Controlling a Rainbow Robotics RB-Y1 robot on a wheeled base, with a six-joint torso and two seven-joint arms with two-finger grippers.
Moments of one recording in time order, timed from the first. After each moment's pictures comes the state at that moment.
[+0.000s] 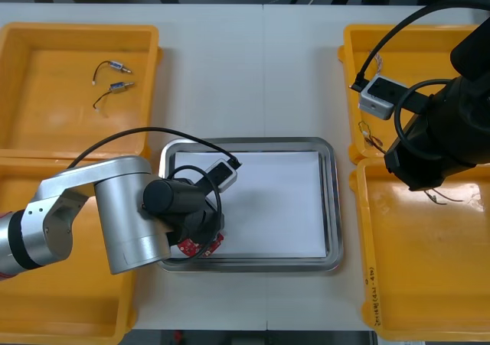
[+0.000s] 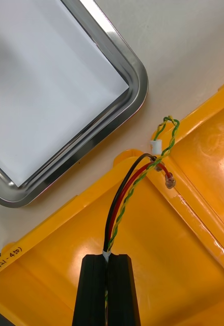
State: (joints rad) right arm -0.65 -0.94 0.26 -2.29 -1.10 1.90 1.44; left arm -0.63 0.79 -1.01 -2.06 0.44 1.23 -1.05
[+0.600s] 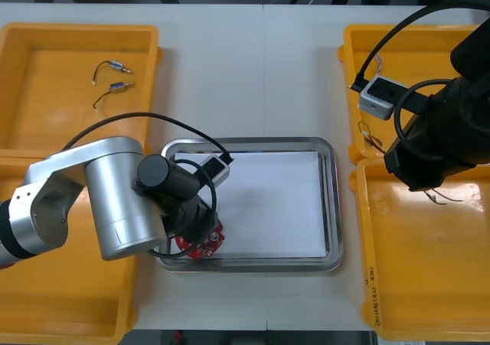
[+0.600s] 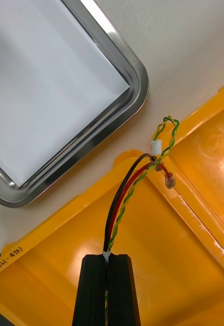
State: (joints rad) right arm -0.65 -0.94 0.26 -2.29 -1.10 1.90 1.44; left arm -0.63 0.79 -0.91 -2.10 0.59 1.38 -1.05
